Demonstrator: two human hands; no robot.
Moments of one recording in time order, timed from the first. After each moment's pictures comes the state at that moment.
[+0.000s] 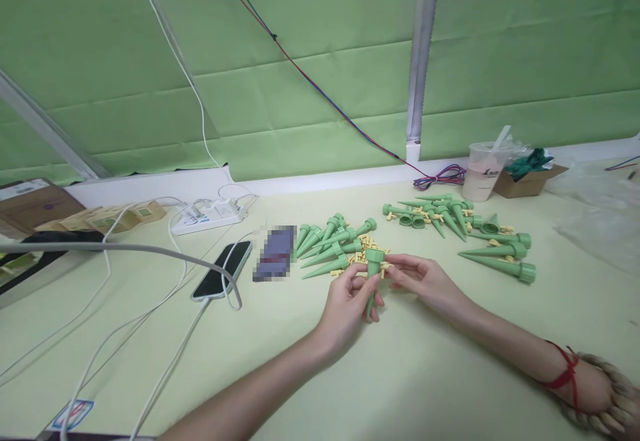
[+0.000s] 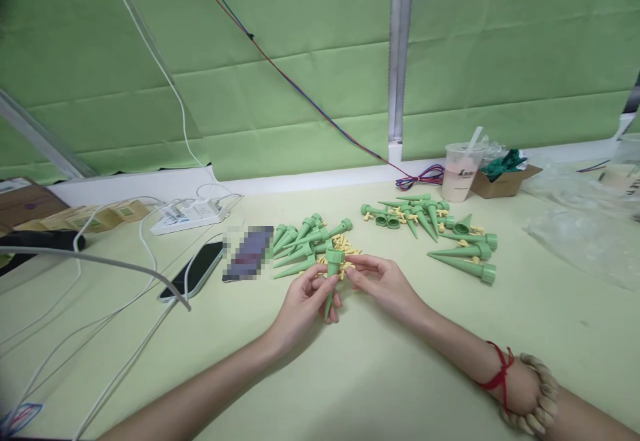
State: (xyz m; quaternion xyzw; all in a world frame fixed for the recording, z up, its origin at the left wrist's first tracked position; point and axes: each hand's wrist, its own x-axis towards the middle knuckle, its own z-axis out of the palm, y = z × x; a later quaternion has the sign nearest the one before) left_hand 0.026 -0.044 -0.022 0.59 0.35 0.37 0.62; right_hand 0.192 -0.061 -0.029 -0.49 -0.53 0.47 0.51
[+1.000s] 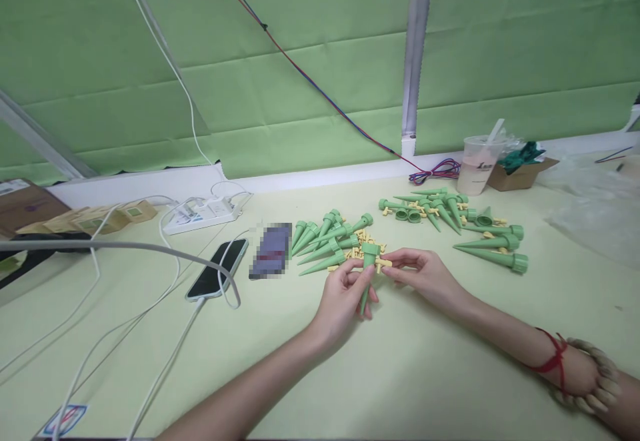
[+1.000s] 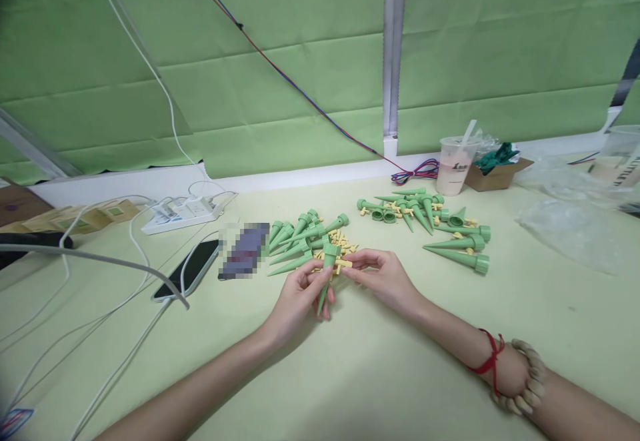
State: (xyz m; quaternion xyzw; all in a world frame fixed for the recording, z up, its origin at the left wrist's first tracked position) left_hand 0.025 -0.043 -0.013 0.59 0.36 0.35 0.63; right_hand 0.191 -0.063 -0.022 -0.52 -0.53 0.44 0.51
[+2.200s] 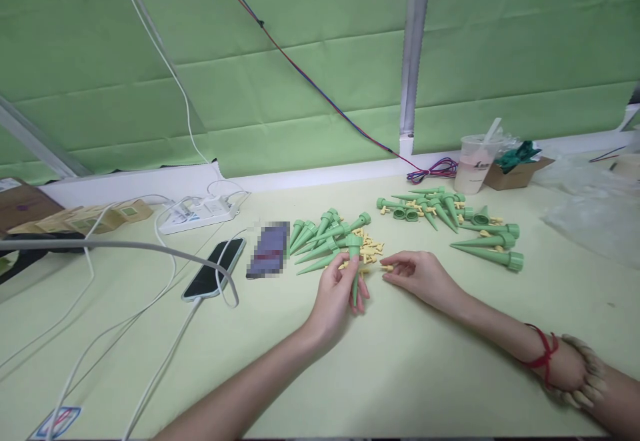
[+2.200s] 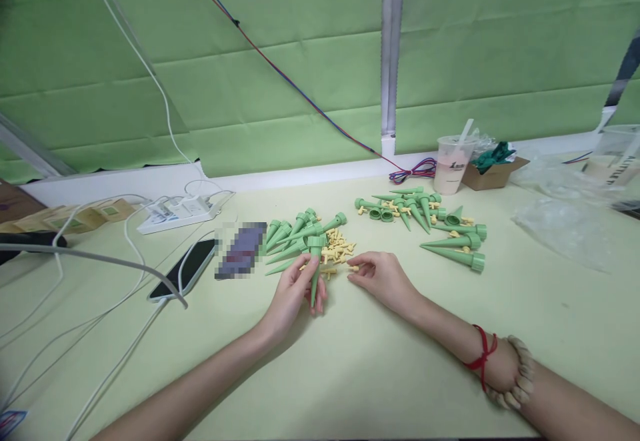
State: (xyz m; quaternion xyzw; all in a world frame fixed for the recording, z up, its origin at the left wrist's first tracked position) left_hand 0.025 -0.040 -0.009 0.59 0.39 0.37 0.60; right_hand 0.202 -0.057 -0.038 -0.57 -0.62 0.31 0.43
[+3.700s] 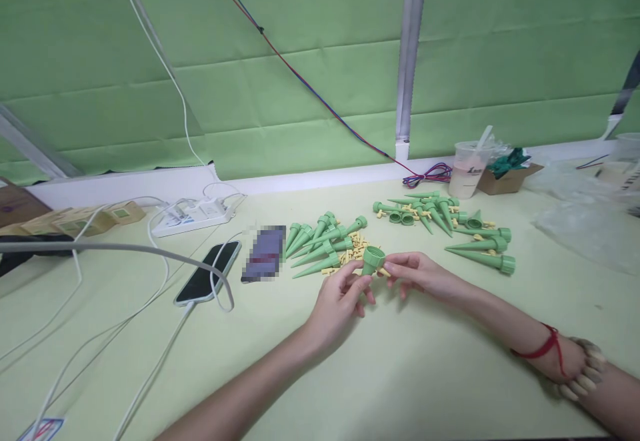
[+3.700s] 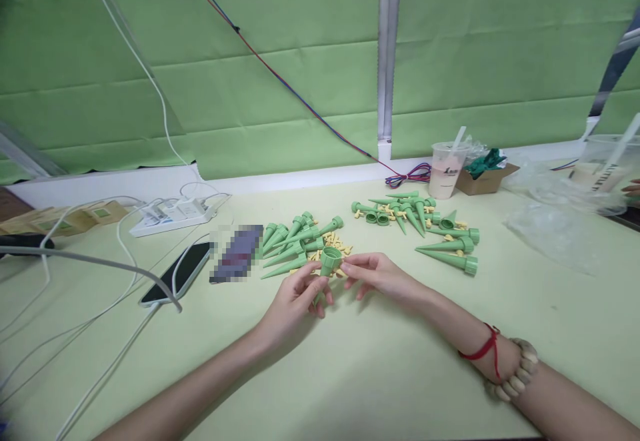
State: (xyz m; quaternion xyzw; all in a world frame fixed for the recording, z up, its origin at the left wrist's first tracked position) left_hand 0.024 -0.044 -0.009 0.67 0.38 0.31 0.56; right_hand 0.207 -0.059 -0.014 -0.42 -0.51 0.61 0.44
